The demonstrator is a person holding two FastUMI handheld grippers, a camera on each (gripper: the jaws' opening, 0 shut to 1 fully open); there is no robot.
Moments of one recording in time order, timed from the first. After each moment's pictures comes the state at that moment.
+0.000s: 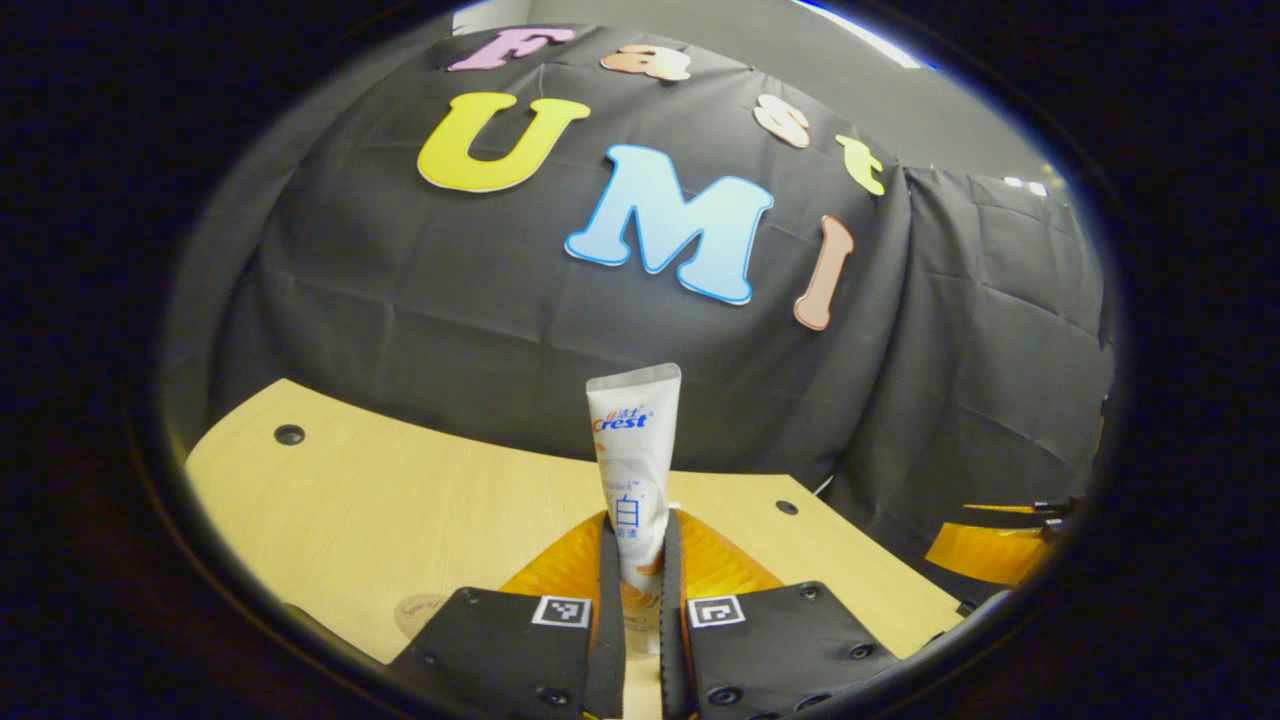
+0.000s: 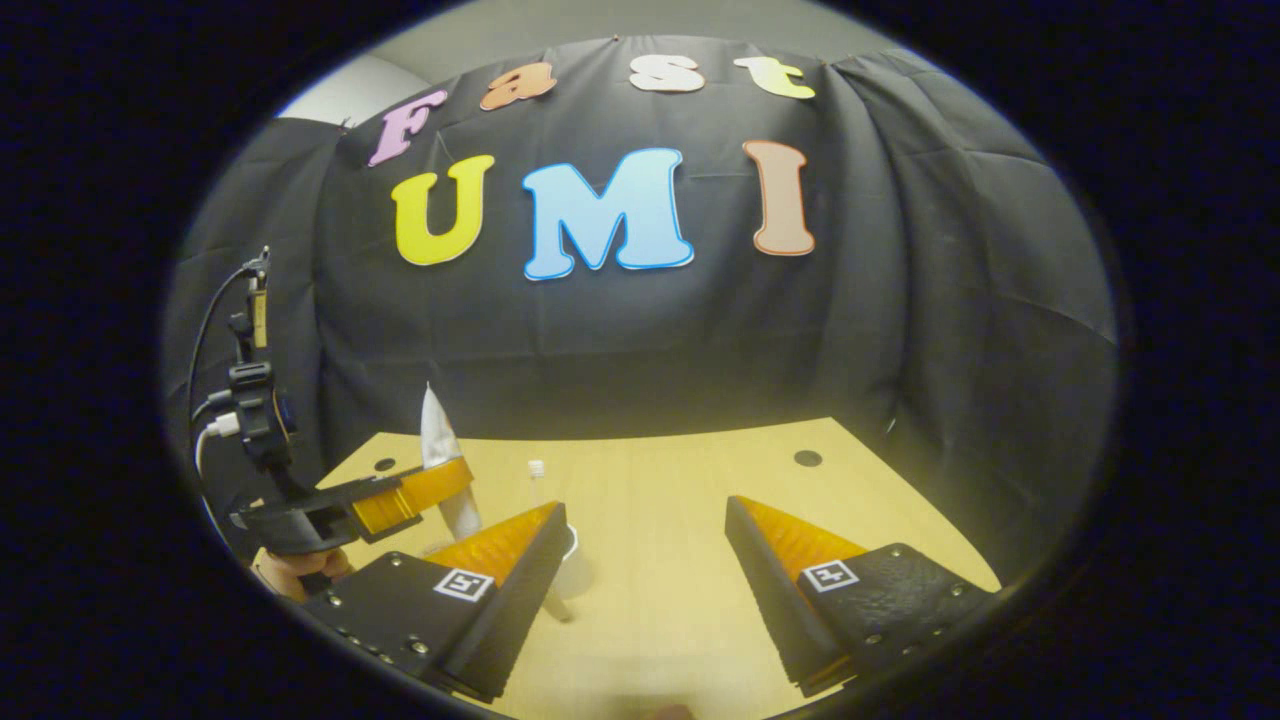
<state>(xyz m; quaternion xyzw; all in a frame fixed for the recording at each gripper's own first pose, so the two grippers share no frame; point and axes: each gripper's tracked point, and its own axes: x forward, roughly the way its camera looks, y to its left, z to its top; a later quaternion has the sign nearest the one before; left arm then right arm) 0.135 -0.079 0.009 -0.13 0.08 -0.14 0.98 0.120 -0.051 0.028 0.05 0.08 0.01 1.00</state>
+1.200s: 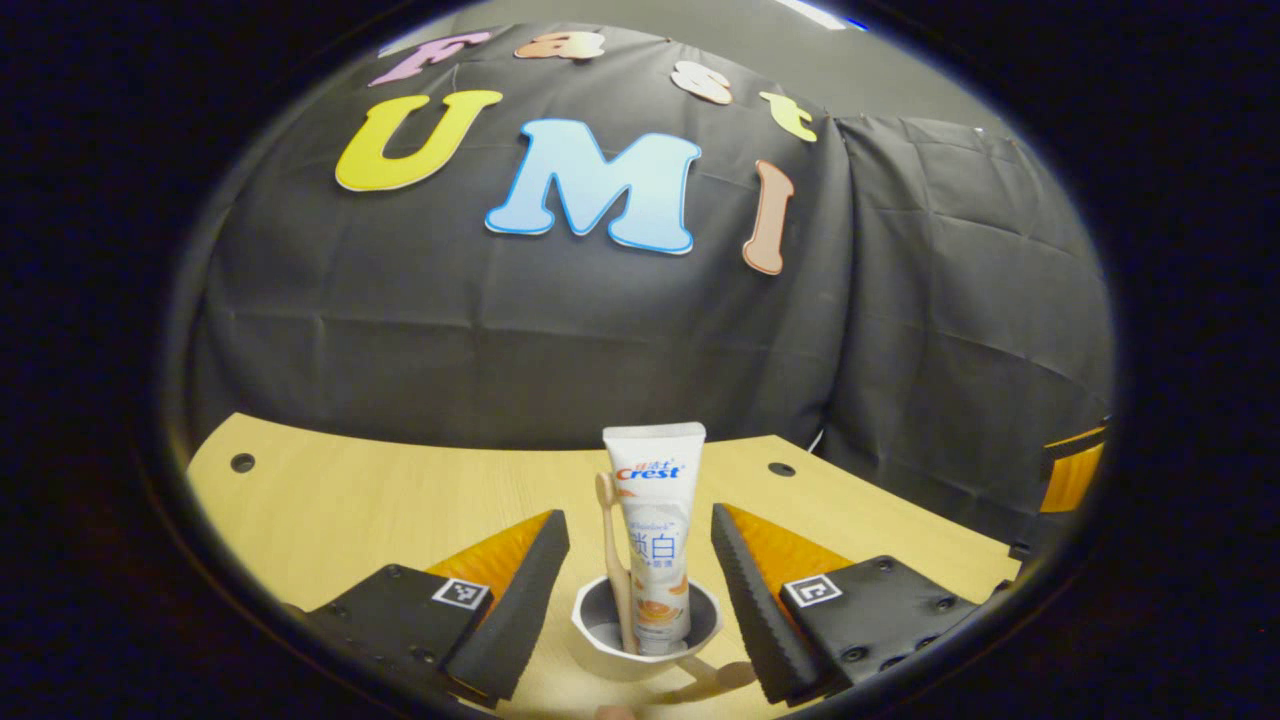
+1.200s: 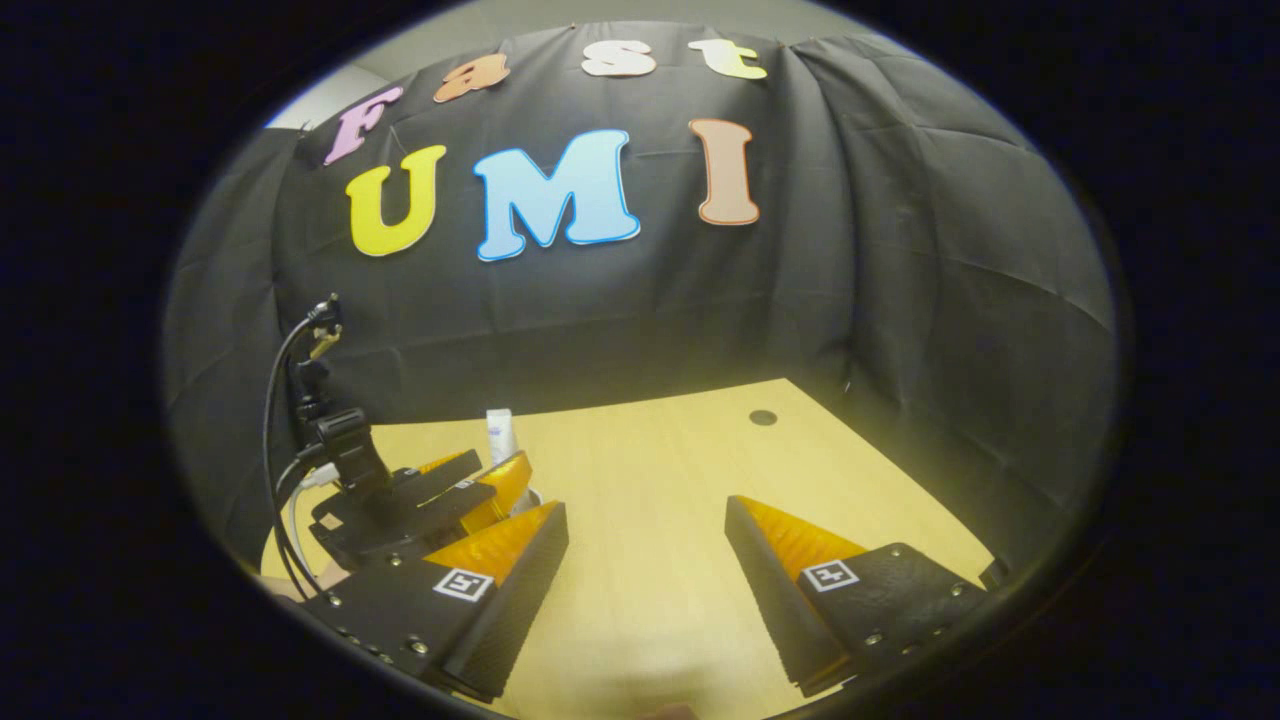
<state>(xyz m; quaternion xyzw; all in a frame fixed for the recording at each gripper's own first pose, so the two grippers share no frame) 0.161 -0.126 -0.053 -0.04 0.09 -0.17 0.98 0.094 -0.062 0.008 0.08 0.12 -0.04 0.99</state>
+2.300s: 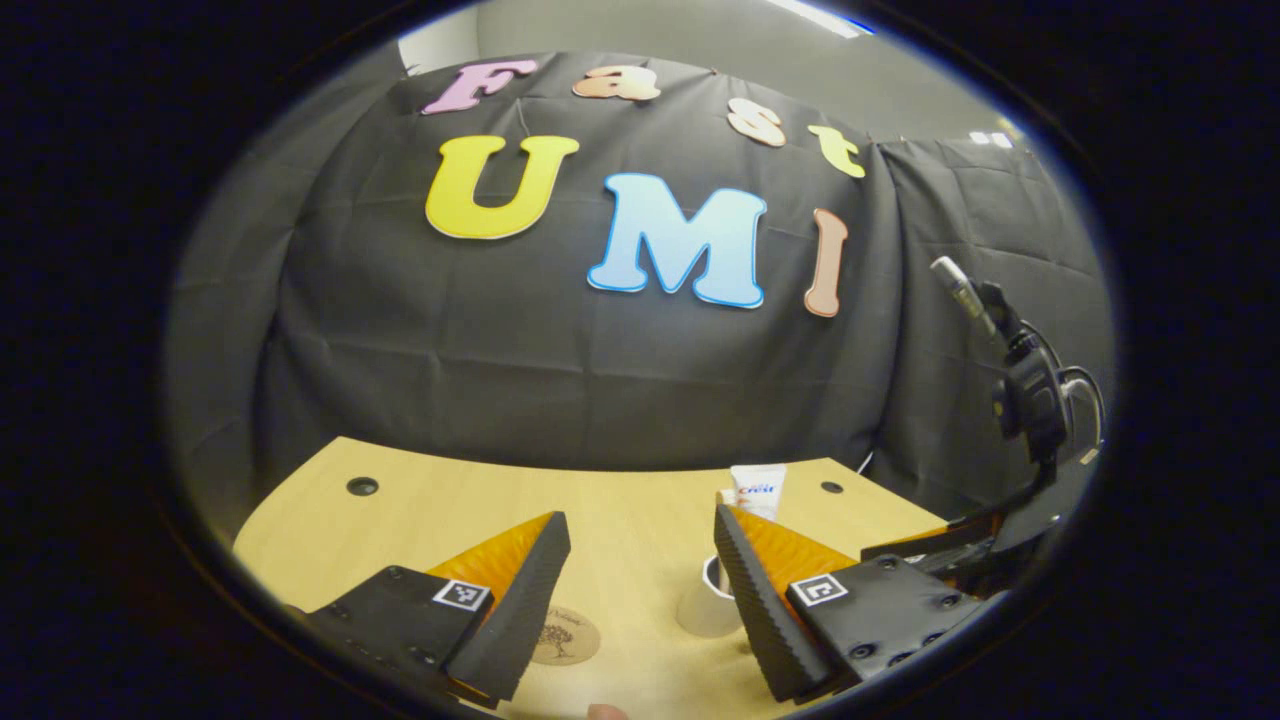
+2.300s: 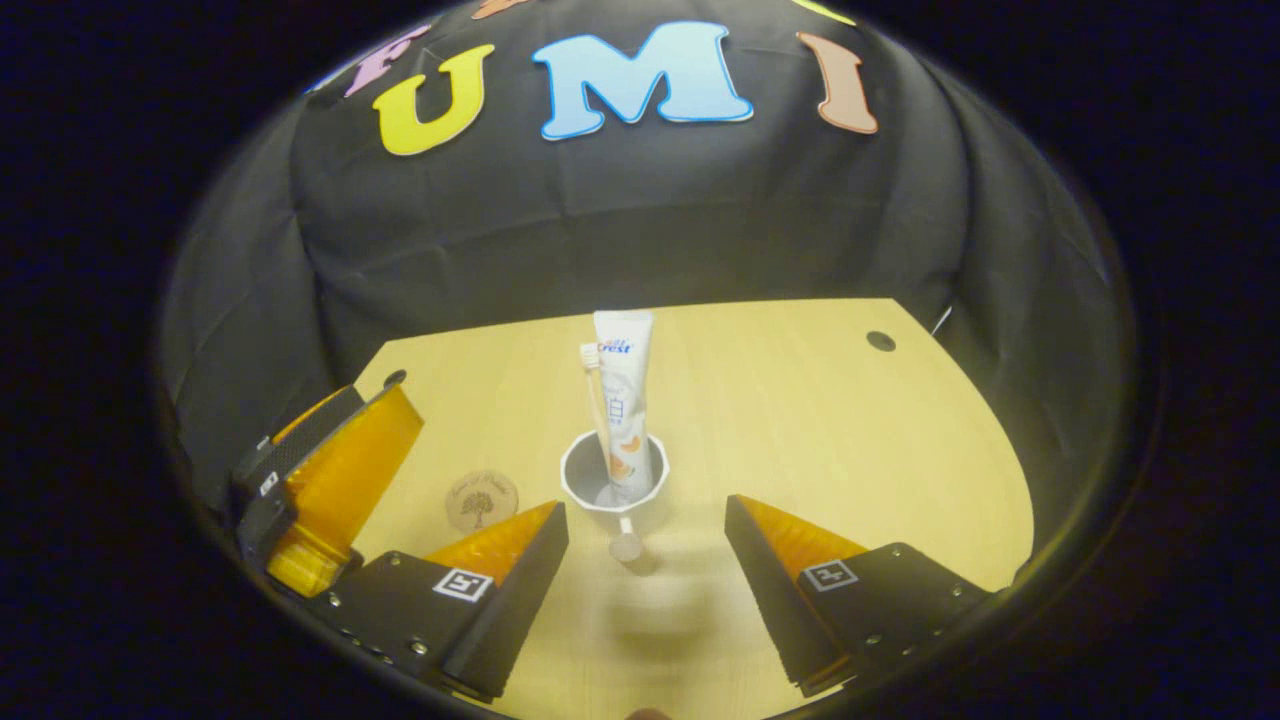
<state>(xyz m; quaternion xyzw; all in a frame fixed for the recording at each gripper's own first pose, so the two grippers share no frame) 0.074 -0.007 0.019 -0.04 0.07 -0.07 0.99 0.173 0.053 -0.062 0.06 0.30 0.05 0.95</state>
